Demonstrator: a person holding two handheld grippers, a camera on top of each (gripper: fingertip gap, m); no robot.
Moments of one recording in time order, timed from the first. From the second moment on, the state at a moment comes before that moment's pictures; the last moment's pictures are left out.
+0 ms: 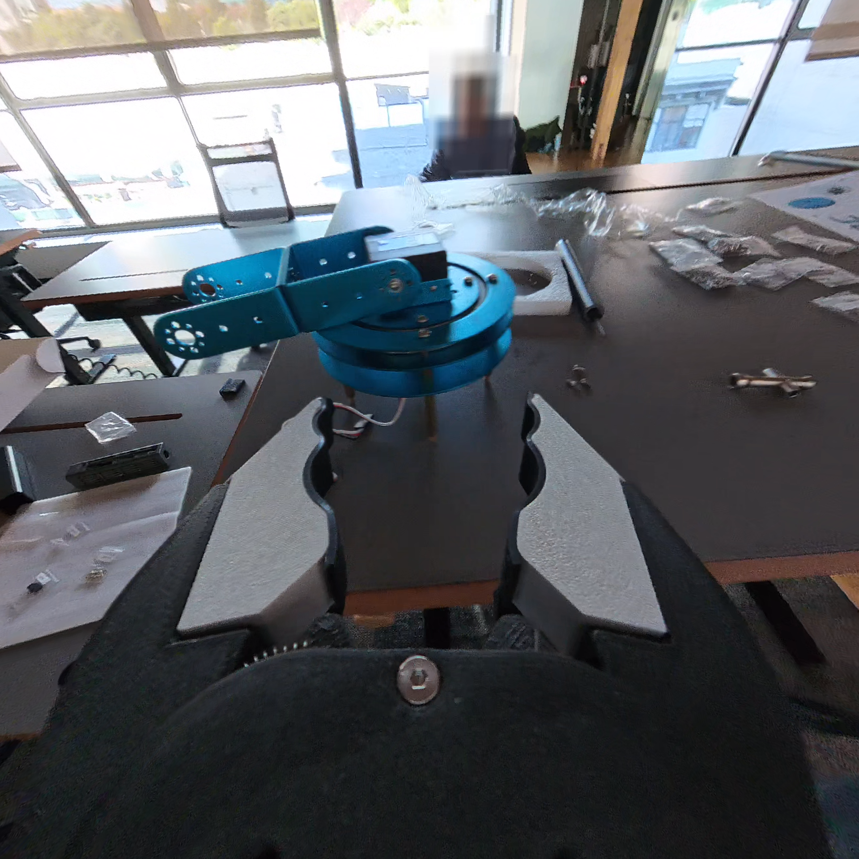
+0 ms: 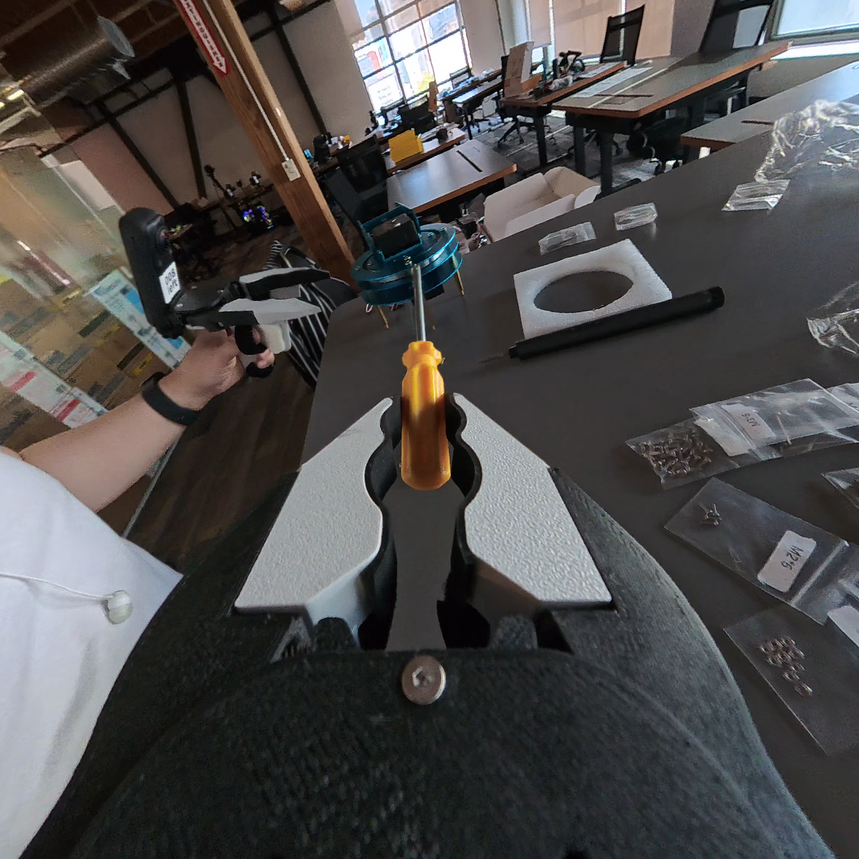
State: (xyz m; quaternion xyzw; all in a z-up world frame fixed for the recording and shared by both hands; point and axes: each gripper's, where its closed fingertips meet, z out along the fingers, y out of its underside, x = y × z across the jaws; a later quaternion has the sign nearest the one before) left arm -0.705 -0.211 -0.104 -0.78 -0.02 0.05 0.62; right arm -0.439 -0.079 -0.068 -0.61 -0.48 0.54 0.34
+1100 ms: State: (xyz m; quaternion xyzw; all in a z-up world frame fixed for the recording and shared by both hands) left arm -0.726 -0.127 -0.093 -0.80 0.04 0.06 0.60; right arm -0.522 -0.082 -0.076 -0.66 -0.37 0.55 0.35
